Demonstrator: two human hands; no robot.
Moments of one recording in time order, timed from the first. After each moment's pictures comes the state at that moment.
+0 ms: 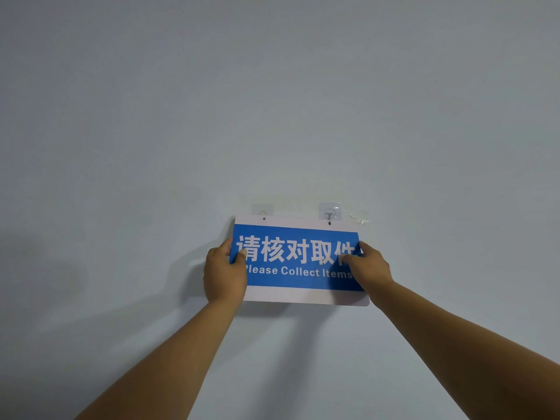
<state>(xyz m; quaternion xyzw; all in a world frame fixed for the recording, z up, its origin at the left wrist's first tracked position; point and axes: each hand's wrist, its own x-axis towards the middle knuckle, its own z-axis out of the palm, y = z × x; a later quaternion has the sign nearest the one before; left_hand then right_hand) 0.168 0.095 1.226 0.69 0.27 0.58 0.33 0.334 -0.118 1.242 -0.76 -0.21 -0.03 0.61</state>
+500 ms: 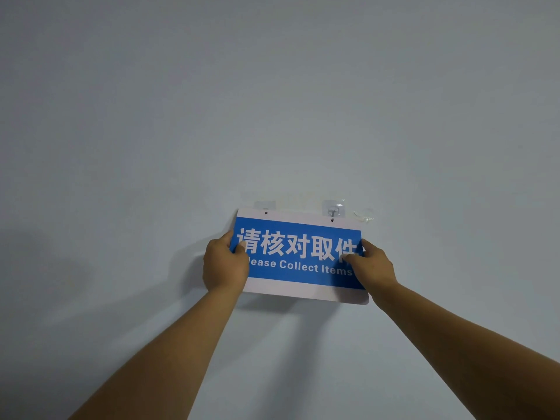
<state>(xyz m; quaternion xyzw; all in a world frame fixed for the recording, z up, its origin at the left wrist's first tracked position) 0.167 0.098 1.243 0.71 0.30 0.57 0.30 0.335 -0.114 1.236 -0.74 -0.22 -0.03 0.63</state>
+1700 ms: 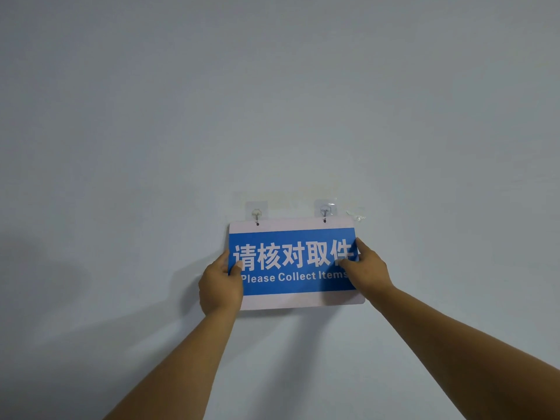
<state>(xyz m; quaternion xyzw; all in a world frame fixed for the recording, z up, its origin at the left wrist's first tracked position) 0.177 0.094 1.202 0.69 0.29 0.56 0.36 0.353 -0.117 1.226 -0.77 -0.27 -0.08 0.57</state>
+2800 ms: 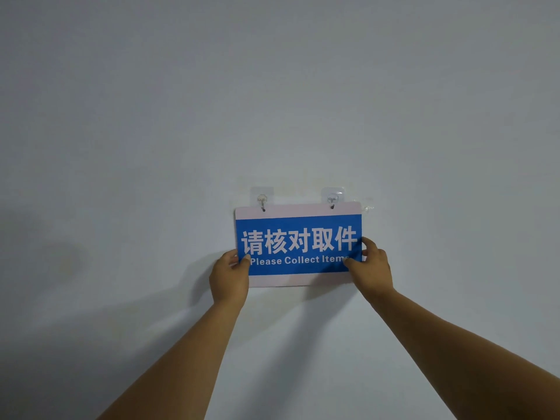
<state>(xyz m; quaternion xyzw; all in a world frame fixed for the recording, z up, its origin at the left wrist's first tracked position) 0.194 0.108 1.181 0.64 0.27 0.54 0.47 0.367 -0.102 1.194 -0.76 -0.24 -0.11 0.60</state>
